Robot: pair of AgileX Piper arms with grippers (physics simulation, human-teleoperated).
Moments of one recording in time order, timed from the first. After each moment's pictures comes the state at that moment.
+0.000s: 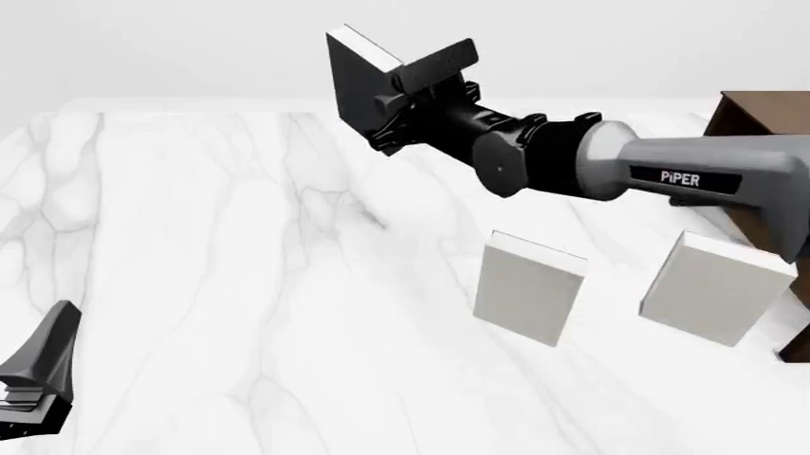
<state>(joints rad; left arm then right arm) 0.00 0.00 0.00 0.00 0.00 0.57 1.91 -1.39 -0.28 -0.15</state>
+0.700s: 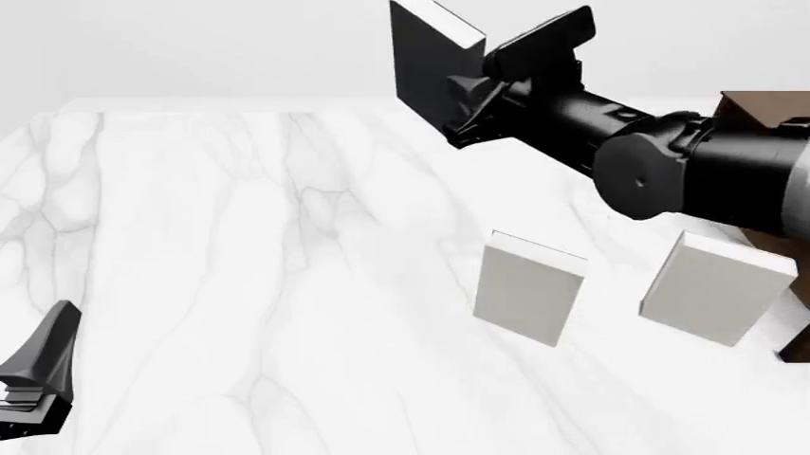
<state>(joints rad) 0.00 0.00 0.00 0.00 0.00 0.51 1.51 -1.04 -0.29 -0.22</state>
